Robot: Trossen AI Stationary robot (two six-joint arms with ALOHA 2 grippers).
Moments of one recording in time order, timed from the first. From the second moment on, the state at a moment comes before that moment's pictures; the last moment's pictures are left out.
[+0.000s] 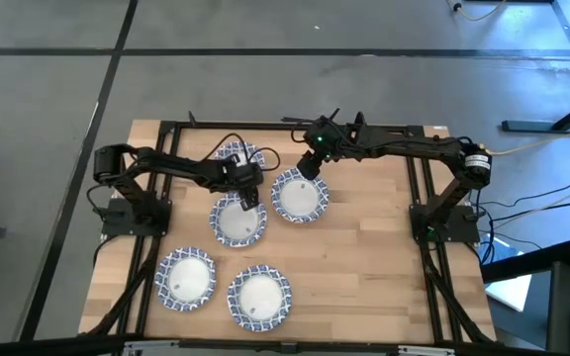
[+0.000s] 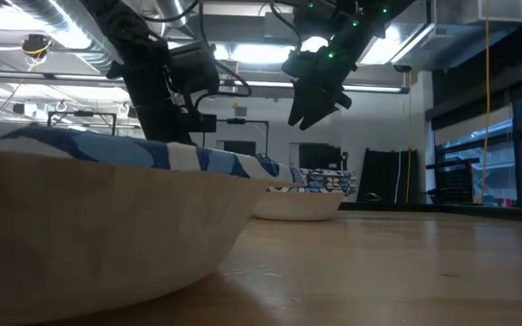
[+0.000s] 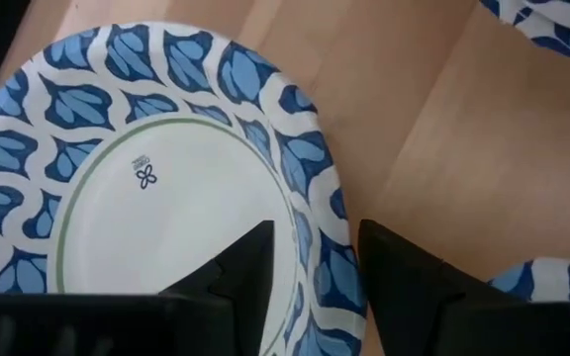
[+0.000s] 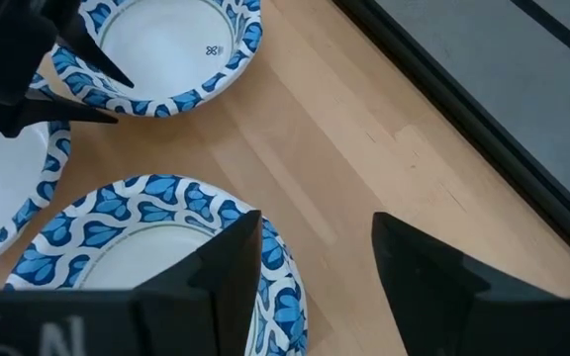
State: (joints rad) left arm 0.23 1.61 0.83 -0.37 -0.36 -0.15; right arm -0.33 1.67 1.33 -0.56 0.18 0.25
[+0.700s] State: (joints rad) left arm 0.23 1.59 0.86 -0.44 -0.35 -0.12; right arm -0.33 1.67 1.33 -0.57 0.18 0.25
